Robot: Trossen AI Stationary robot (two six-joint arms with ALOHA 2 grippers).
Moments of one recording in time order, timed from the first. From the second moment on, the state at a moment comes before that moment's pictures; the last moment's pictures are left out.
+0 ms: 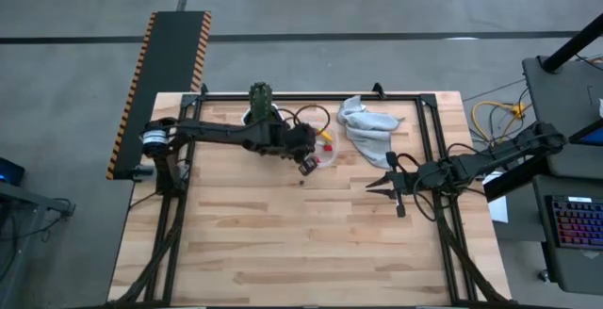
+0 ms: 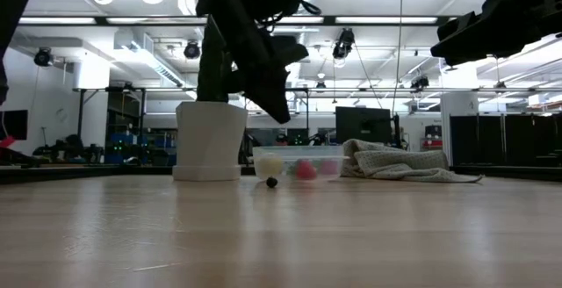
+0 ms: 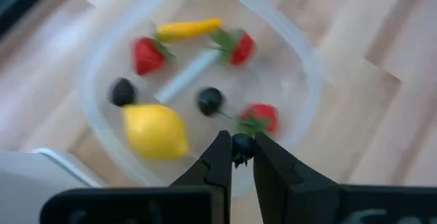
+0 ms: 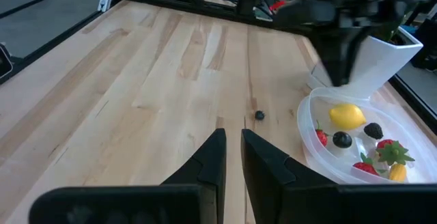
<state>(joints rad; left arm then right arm) 0.14 1.80 1.38 -0.55 -0.24 -0.41 0.31 0.69 0.28 0.06 0.23 -0.08</state>
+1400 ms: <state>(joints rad) 0.18 1.91 1.41 -0.48 -0.24 -0.33 0.31 0.69 0.28 0.06 0.23 -0.08</state>
